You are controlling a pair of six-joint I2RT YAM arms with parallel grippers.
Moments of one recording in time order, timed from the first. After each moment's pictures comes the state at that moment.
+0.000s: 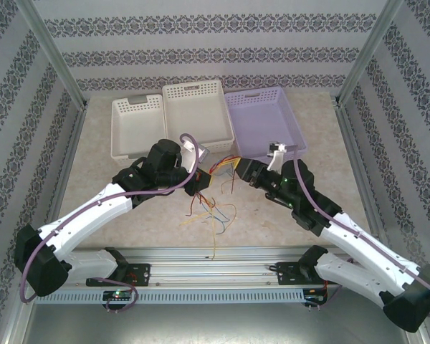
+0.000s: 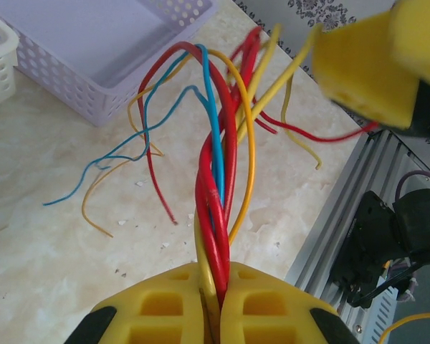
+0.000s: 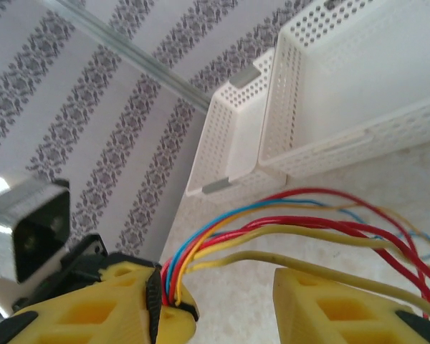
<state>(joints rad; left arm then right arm) -0.68 1.21 1.02 -0.41 0.39 -0.25 0.67 0.85 0.70 -0.06 -0.09 0.90</state>
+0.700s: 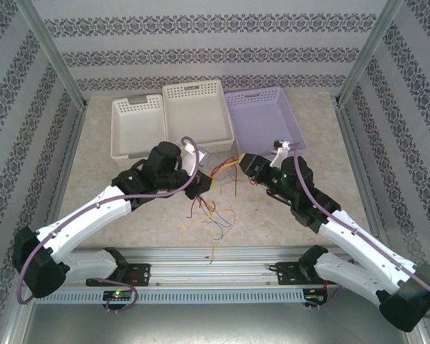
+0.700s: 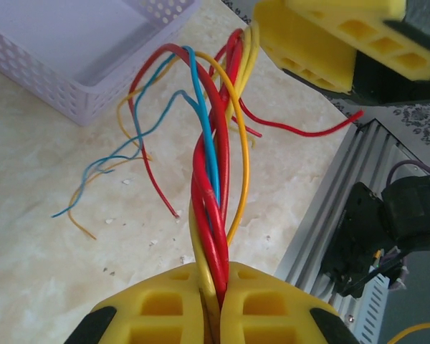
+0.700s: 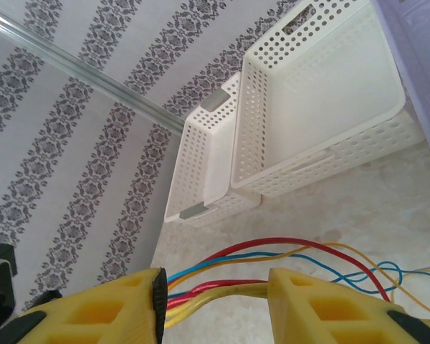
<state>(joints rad) -0.70 1.19 1.01 -0.41 0.38 -0.24 0.63 0.88 0.70 -0.08 -0.05 0.92</state>
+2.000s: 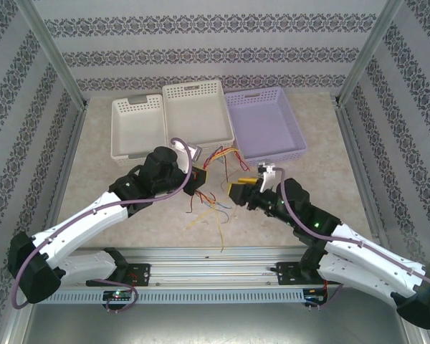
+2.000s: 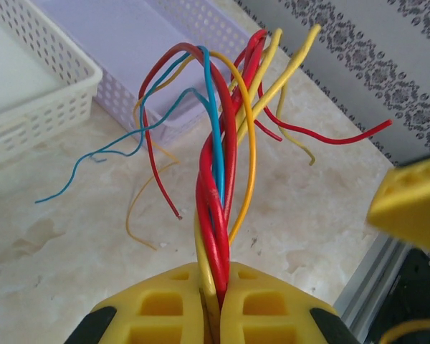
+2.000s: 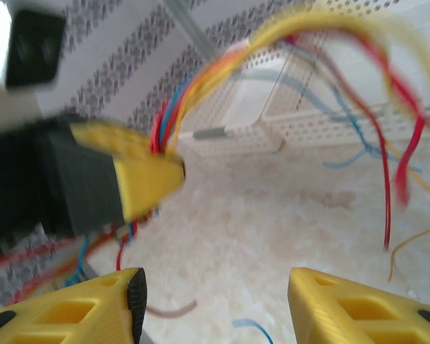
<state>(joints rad) -0.71 1.14 0.93 -0.31 0.16 -0.34 0.85 0.75 0.58 -0.06 0.01 0.67</state>
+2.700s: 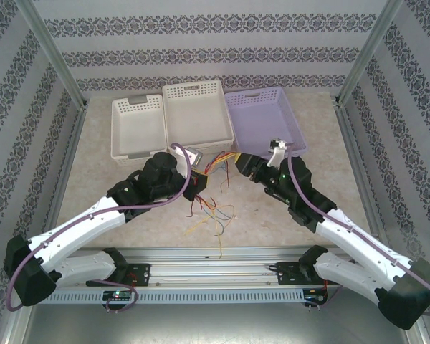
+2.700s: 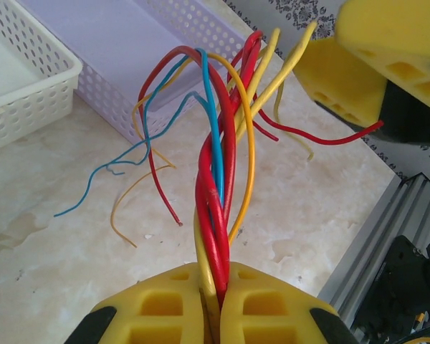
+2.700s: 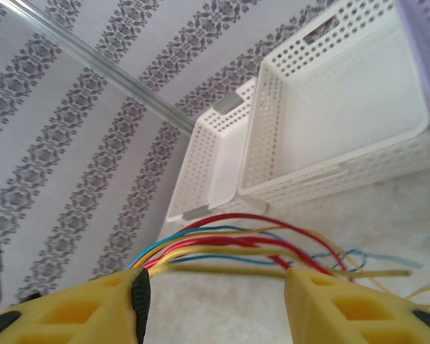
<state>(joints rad) -0.76 1.10 0.91 -0.31 0.16 -0.35 0.63 0.91 0.67 0.03 -0.07 0.84</state>
